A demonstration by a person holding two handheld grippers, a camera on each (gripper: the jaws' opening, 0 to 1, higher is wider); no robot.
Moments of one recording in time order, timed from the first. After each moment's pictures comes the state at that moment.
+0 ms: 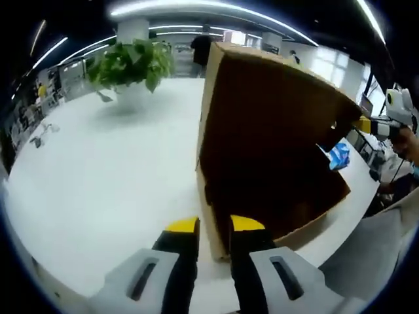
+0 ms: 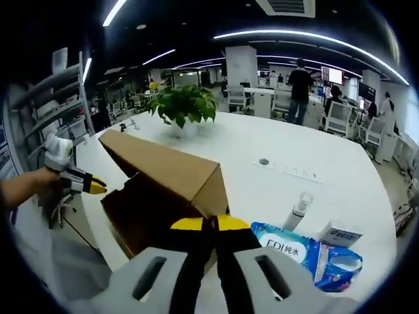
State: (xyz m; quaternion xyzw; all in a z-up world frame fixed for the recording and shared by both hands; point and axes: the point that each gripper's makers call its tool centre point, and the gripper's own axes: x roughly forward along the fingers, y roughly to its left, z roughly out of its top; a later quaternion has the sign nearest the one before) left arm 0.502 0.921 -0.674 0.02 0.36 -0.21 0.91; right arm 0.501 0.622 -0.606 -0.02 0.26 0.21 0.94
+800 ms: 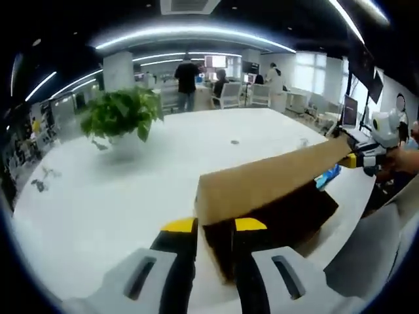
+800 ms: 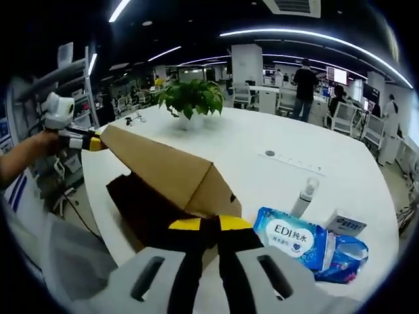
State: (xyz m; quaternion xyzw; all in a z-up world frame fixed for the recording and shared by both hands) left arm 0.517 0.908 -0.612 0.06 0.28 -0.26 0.92; right arm 0.476 0.628 -0.630 -0.03 0.26 0.23 0.94
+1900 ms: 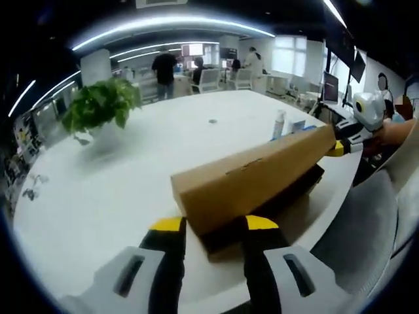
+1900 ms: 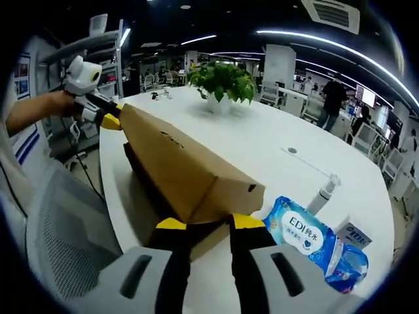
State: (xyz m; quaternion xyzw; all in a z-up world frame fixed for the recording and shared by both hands) left arm 0.477 0.901 -0.652 0.10 0.31 -0.31 0.89; right arm 0.443 0.644 -0.671 -0.12 0.27 0.31 0.90
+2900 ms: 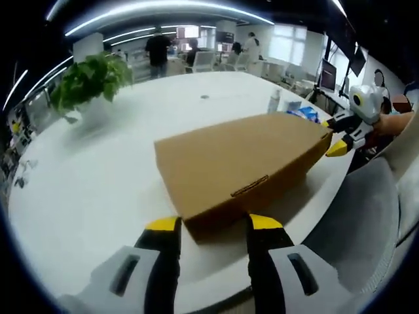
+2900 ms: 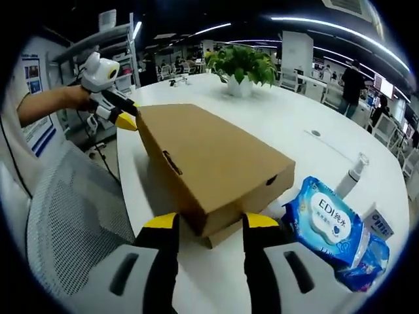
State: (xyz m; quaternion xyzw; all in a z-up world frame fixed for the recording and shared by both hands) left arm 0.462 0.898 -0.700 0.10 0.37 -0.32 0.87; right arm 0.423 0.657 -0.709 -0.10 0.32 0.36 0.87
